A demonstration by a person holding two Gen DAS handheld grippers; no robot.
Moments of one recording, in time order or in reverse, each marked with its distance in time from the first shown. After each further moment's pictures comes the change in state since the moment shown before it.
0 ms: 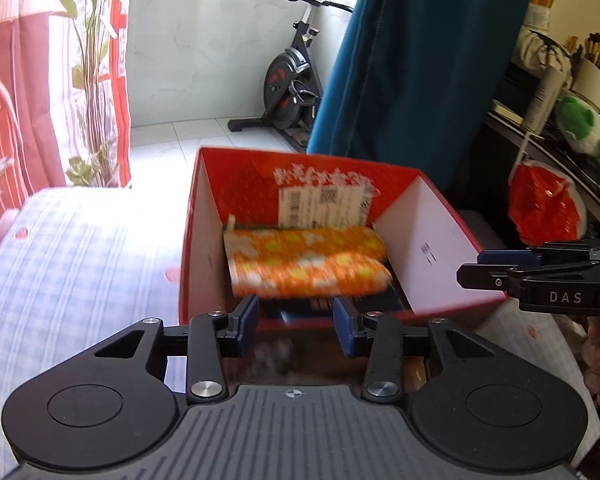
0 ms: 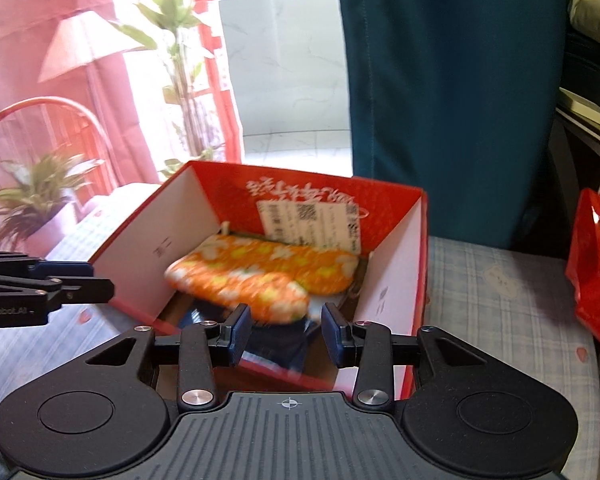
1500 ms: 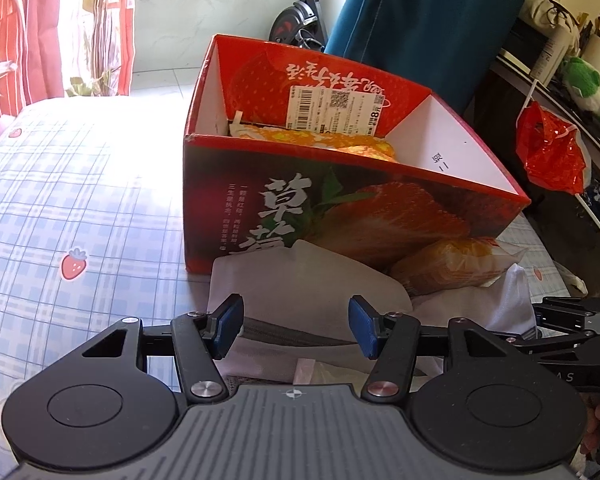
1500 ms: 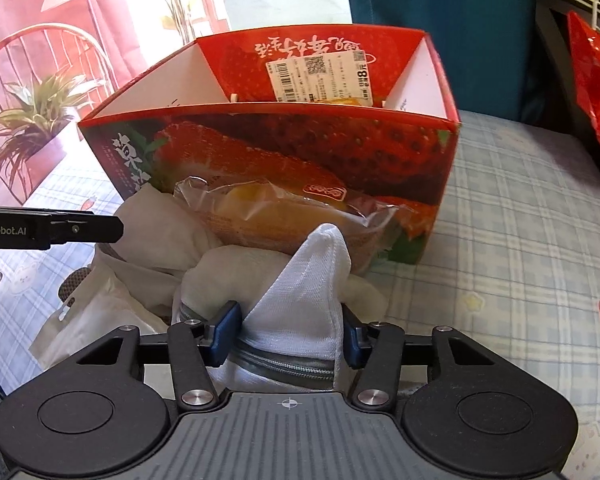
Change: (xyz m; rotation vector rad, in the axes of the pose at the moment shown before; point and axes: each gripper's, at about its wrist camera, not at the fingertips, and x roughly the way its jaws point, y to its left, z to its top) left arm 0.026 0.014 -0.074 -0.064 0.114 -0.026; right arm 0.012 0.016 -0.124 0.068 0.148 0.004
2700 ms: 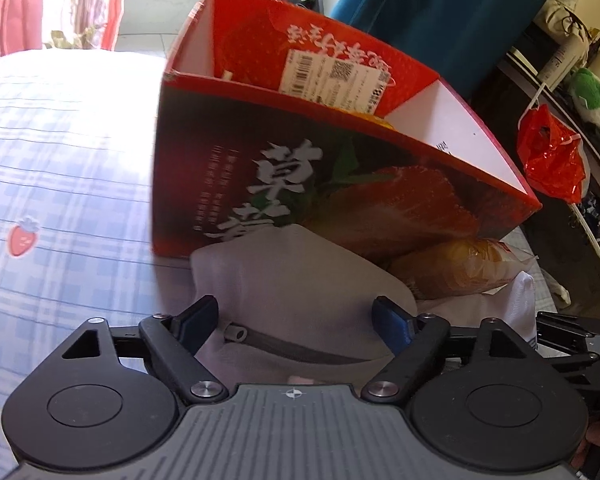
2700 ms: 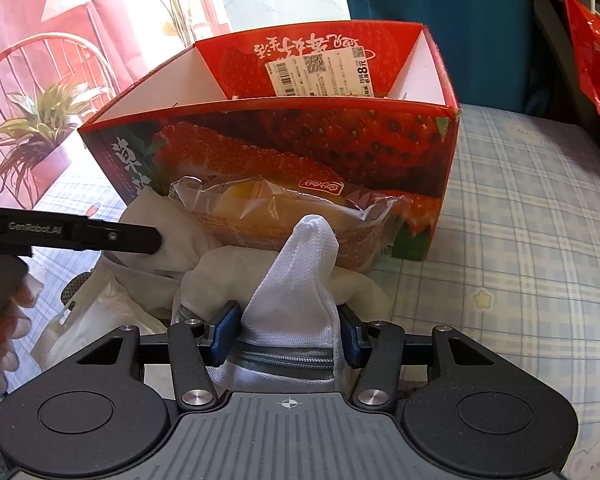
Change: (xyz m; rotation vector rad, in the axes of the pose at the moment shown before) left arm 0.045 0.010 0.004 -0.075 0.068 -0.105; right arm 0.003 -0.002 -0.006 0.030 -0.017 0.025
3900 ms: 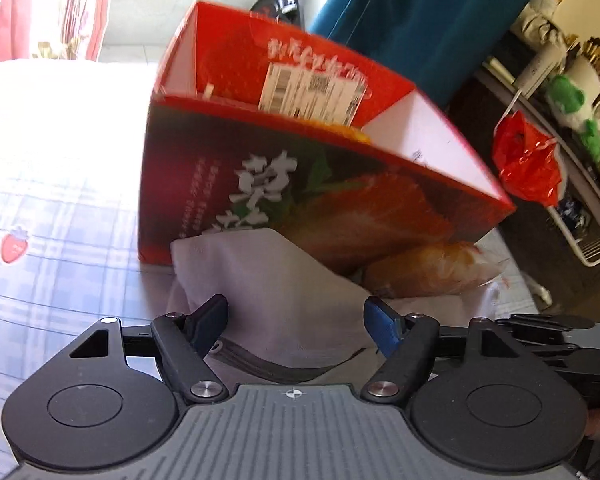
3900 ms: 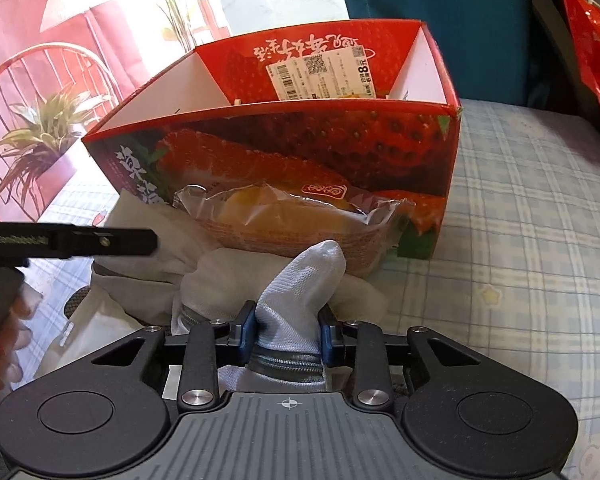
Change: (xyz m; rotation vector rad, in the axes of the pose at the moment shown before) left arm -0.010 0.001 -0.002 0.014 -0.031 -0.048; right arm -0.001 0.000 0.002 0.030 -0.006 0.023
